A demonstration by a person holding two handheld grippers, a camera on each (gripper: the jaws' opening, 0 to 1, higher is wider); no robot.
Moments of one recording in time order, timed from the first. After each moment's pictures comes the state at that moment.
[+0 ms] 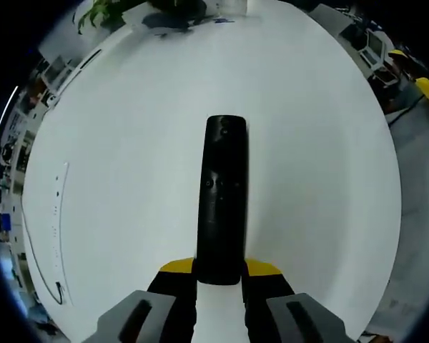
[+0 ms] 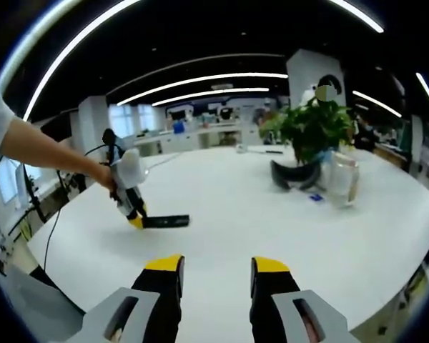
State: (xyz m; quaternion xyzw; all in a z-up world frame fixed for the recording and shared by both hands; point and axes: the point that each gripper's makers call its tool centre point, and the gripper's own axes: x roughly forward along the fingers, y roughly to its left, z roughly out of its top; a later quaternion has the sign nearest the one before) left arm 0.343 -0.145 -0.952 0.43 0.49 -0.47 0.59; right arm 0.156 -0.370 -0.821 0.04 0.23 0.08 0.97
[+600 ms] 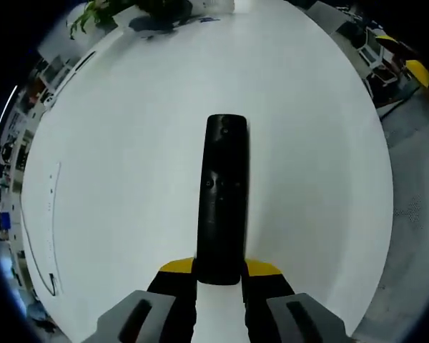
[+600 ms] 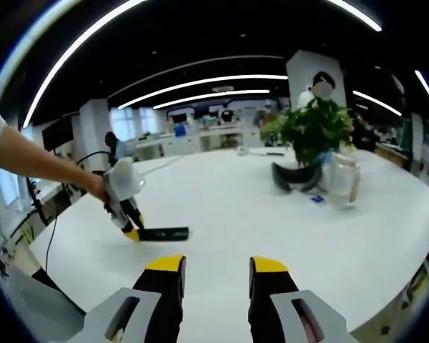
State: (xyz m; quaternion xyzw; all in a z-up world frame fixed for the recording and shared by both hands) left arm 0.299 -0.146 -0.952 0.43 0.49 -0.47 0.59; right arm 0.154 -0.369 -0.816 0.04 0.22 0.09 0.97
